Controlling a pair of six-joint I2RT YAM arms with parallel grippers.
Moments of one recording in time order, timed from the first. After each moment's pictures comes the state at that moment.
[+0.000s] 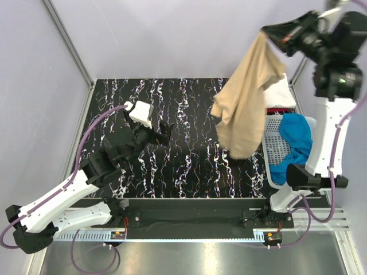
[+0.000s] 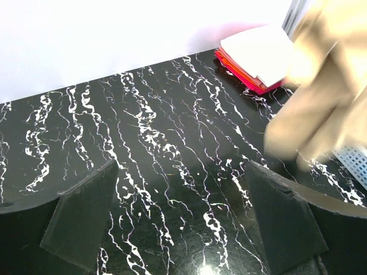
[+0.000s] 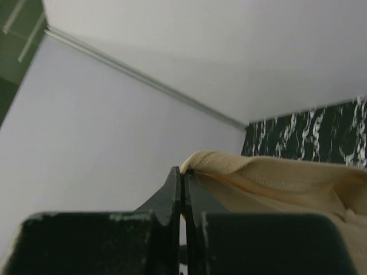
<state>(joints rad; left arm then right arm) -0.92 0.87 1.01 -0.24 -0.45 -0.11 -0.13 1.63 2.47 -0.68 -0.65 1.07</state>
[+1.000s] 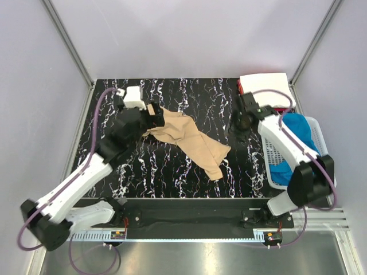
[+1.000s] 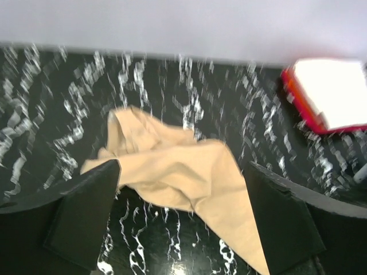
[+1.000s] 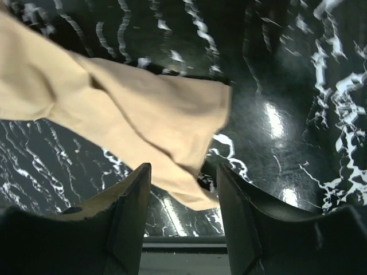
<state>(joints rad) -0.72 0.97 1.02 -0.23 -0.56 -0.31 0.40 1.57 1.37 -0.89 0.04 0.71</state>
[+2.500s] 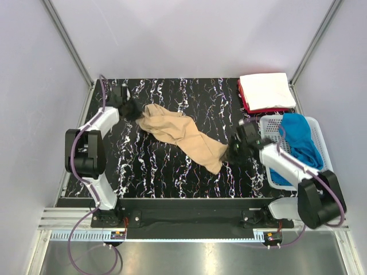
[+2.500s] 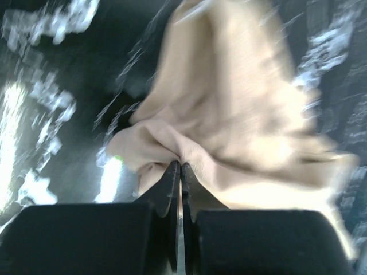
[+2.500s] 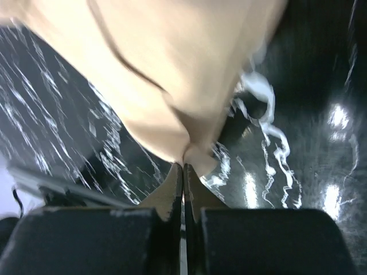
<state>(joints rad) -0.06 1.79 1.25 -0.33 0.18 -0.56 0.40 1.26 0.66 -0.38 -0.26 0.79</state>
